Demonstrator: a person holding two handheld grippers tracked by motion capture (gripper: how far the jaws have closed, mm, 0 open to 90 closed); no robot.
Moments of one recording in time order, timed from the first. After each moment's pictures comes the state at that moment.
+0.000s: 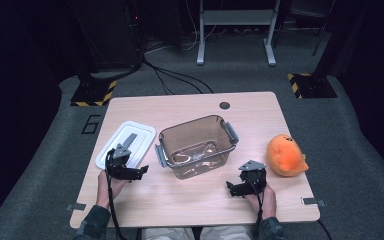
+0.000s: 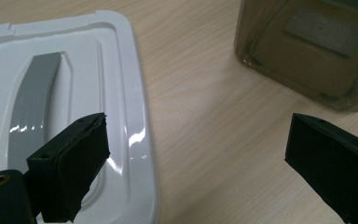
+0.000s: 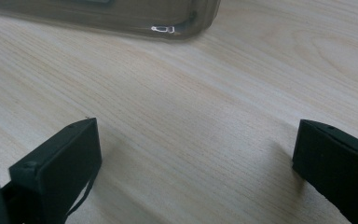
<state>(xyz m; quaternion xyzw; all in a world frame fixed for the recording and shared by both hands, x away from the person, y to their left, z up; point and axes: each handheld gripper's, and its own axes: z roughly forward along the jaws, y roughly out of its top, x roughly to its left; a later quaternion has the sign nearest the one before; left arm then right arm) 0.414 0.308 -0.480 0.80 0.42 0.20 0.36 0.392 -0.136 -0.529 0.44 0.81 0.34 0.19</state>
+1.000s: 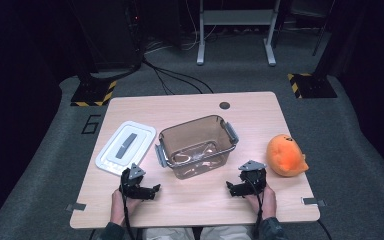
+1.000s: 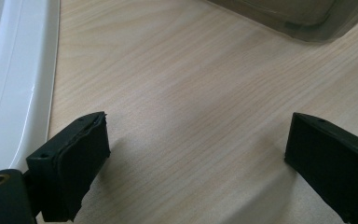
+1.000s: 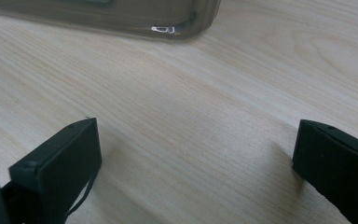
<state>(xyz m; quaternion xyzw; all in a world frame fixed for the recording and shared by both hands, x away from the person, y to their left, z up) 0.381 0.277 -0.530 0.82 0.42 0.18 0.35 0.392 -0.136 -0.530 0.44 0.81 0.34 0.19</state>
